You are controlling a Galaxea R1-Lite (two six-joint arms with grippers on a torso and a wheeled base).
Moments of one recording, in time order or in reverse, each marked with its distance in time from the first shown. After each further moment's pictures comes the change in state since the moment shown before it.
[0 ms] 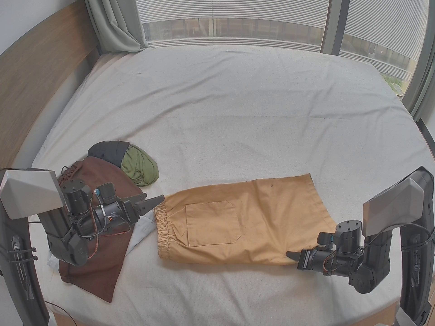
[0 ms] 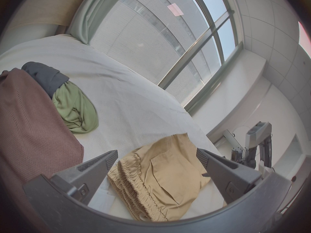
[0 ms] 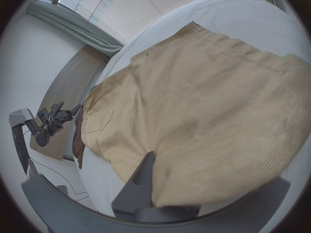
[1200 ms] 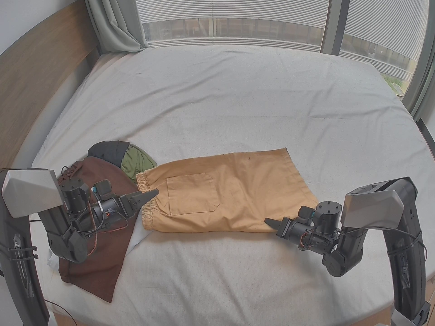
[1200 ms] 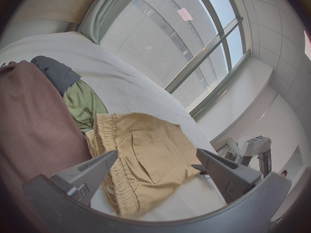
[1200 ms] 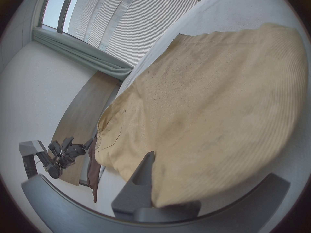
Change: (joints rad) left arm 0.029 0.023 -0.041 0.000 0.045 -0.090; right arm 0.011 0.140 -0.436 0.000 0.049 0.216
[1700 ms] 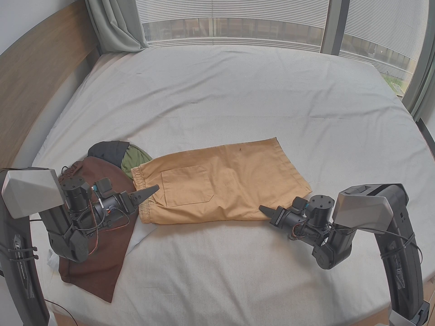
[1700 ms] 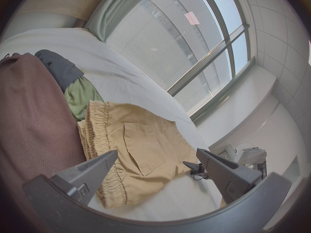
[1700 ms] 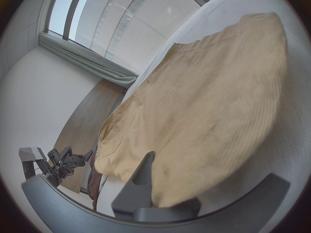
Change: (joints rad) left arm -0.011 -0.004 -0.011 0.001 0.034 -0.080; right arm -0.006 0.084 -0.201 0.007 -0.006 0.034
